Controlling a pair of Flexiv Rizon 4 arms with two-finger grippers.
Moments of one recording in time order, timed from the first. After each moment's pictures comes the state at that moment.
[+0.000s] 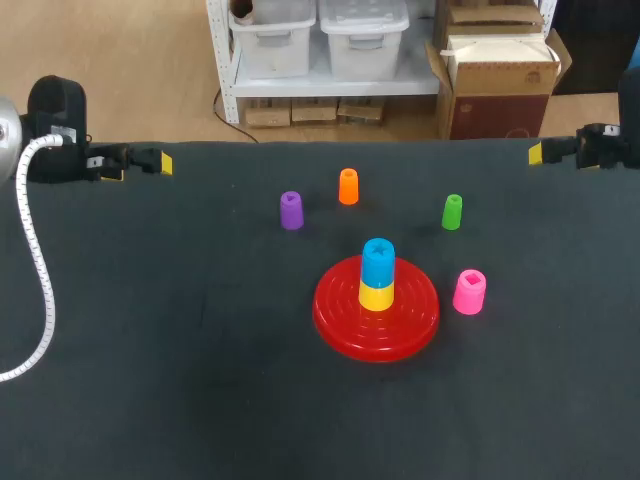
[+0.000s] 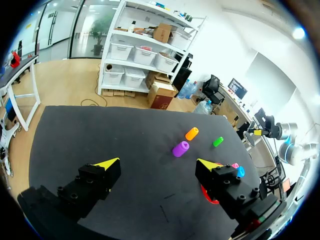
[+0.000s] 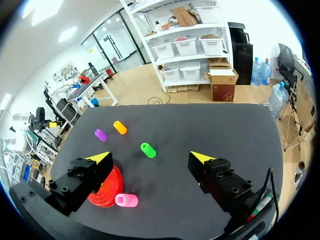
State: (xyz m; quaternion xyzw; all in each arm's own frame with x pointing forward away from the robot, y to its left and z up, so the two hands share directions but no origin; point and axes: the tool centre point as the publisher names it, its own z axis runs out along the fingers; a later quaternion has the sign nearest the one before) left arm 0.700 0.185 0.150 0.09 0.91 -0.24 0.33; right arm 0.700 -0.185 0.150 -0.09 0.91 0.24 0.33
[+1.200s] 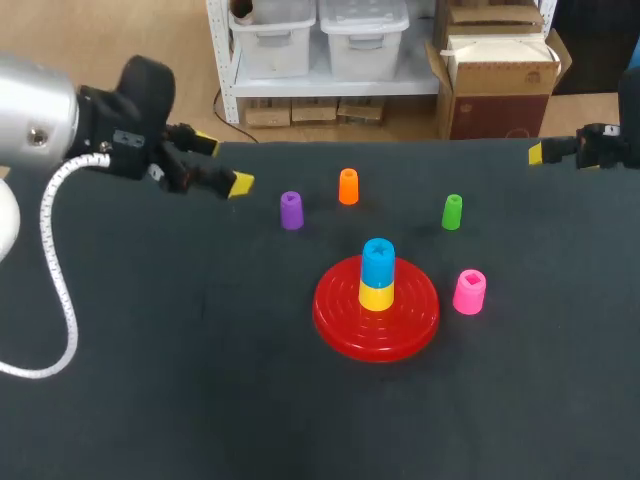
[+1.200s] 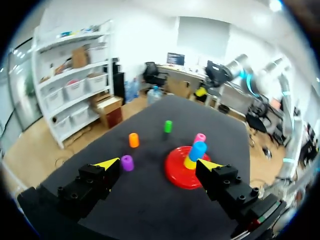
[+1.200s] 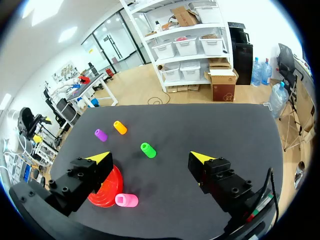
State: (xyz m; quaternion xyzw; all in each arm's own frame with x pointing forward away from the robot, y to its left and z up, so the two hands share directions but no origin) left arm 0.636 0.061 0.203 0.43 0.78 -0.25 0.37; right arm 0.700 -0.185 0.150 -0.09 0.91 0.24 0.33
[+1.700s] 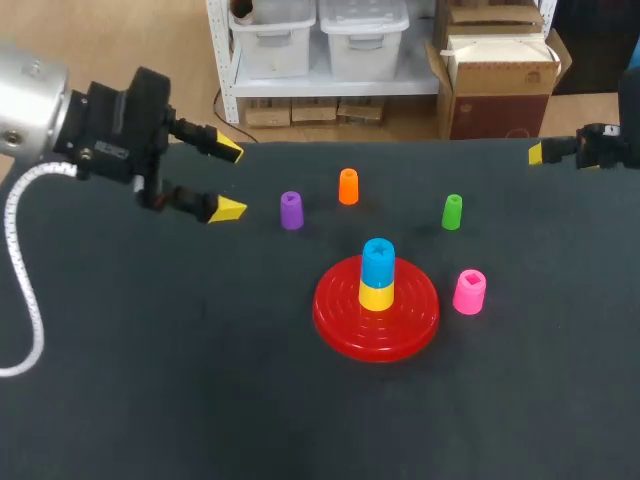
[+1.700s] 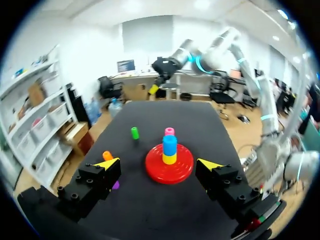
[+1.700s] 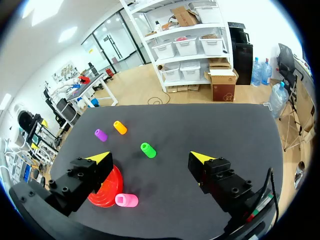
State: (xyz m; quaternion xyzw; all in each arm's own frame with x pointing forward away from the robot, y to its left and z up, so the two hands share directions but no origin) left arm 0.610 0.056 0.203 0.61 0.63 -0.30 0.37; right arm 0.700 -0.185 0.150 -0.09 0.91 0.24 0.33
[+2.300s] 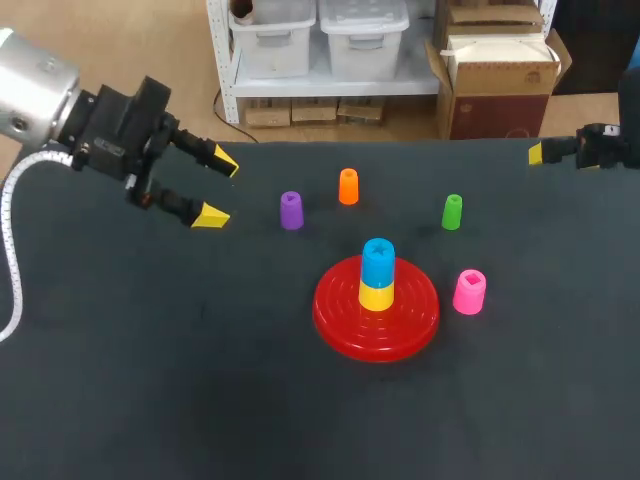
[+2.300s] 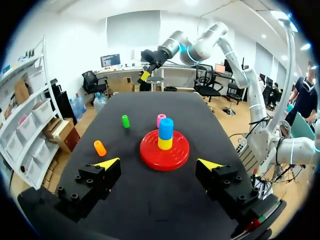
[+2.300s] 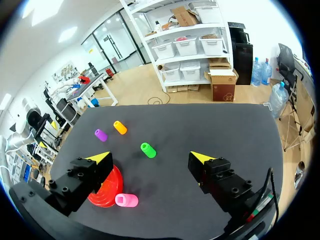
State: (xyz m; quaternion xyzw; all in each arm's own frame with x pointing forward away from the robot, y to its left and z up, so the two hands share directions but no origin) left arm 0.632 0.075 0.167 0.63 0.63 -0.33 0.30; right arm 0.700 -0.185 0.150 -0.09 0.91 0.24 0.33
